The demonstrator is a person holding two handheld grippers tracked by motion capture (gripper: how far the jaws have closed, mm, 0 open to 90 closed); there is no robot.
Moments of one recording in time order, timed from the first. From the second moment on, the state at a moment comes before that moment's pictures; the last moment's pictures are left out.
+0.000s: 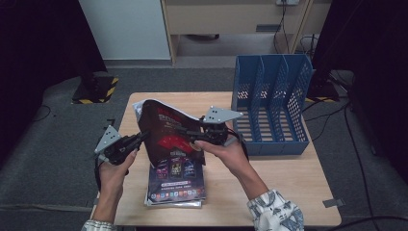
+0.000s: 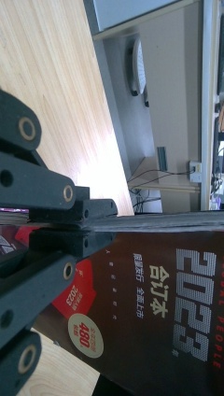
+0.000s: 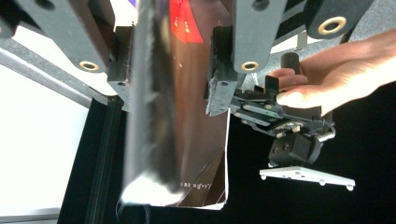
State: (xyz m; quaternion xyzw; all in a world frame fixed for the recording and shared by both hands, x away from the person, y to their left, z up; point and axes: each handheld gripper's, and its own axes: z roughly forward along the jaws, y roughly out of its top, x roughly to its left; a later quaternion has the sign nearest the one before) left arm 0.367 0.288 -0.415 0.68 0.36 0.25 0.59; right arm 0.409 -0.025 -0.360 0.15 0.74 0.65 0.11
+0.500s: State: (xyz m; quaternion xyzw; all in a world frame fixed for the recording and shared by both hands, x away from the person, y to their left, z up) left arm 0.366 0.288 -0.415 0.68 0.34 0.24 0.60; right arm 0.414 -0.024 -0.364 0.17 0.74 0.64 0.13
